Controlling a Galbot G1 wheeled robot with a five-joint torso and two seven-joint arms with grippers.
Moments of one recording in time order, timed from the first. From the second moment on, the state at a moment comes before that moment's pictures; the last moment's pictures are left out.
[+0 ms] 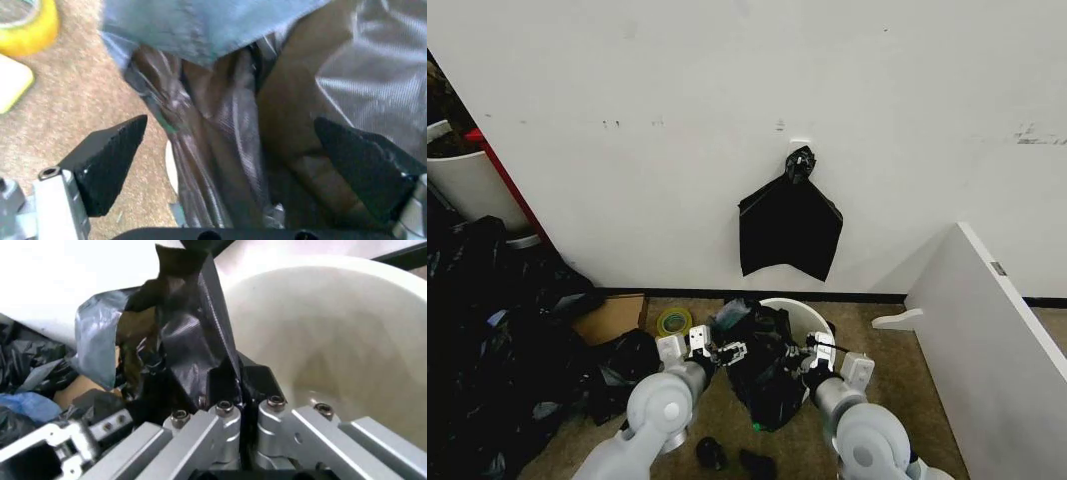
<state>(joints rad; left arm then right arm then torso) 1.17 -1.21 -0.09 -1.97 -1.09 0.59 -0.62 -1.28 1.10 0.03 2.10 0.98 -0.31 0.57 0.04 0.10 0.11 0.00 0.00</state>
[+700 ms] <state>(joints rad) 1.04 -1.30 0.06 -1.78 -1.02 0.65 -0.70 -1.29 1.09 0.02 2.11 0.96 -0.33 0.57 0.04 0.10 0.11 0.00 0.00</state>
